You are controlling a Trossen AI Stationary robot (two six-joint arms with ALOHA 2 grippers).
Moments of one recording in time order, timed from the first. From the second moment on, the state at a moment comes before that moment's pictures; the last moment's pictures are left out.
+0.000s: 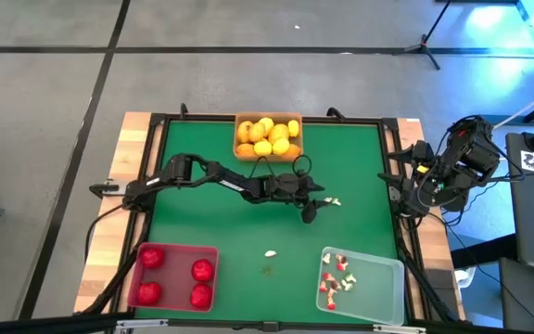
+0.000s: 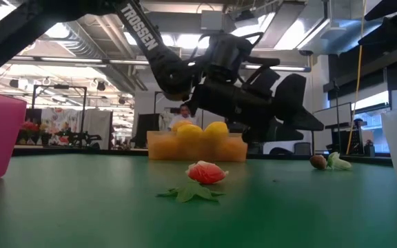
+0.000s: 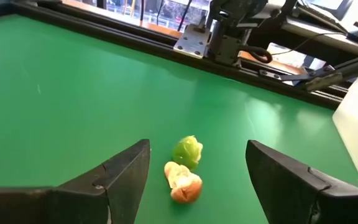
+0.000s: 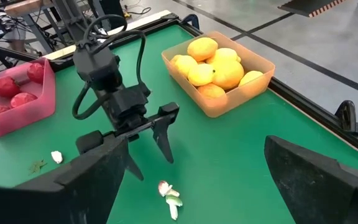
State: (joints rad) left arm 0.05 2.36 1.44 0.64 -0.06 -0.26; right arm 0.96 0.51 0.97 -1.57 1.04 1.28
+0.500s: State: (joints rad) left arm 0.05 2.36 1.44 0.62 -0.07 -0.23; right arm 0.96 0.51 0.97 -1.57 1.04 1.28
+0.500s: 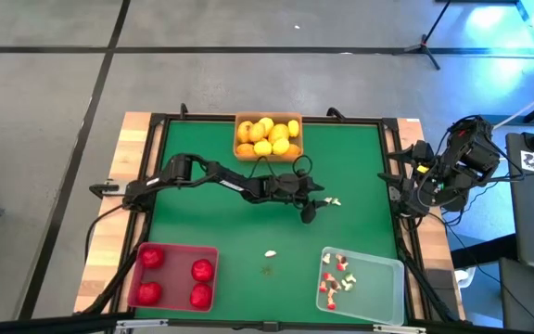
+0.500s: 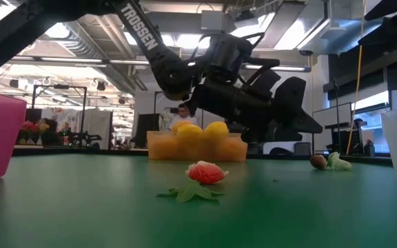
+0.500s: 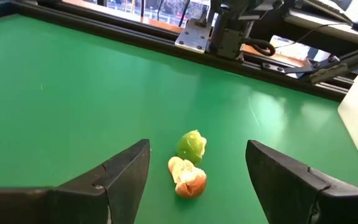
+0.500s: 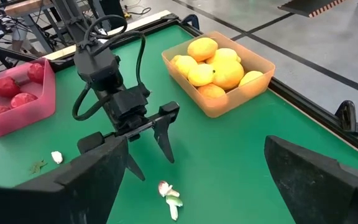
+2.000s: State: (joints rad) left arm 0.07 2.50 1.75 0.17 0.02 -0.08; right arm 0.96 0.51 0.97 -1.56 1.02 1.34
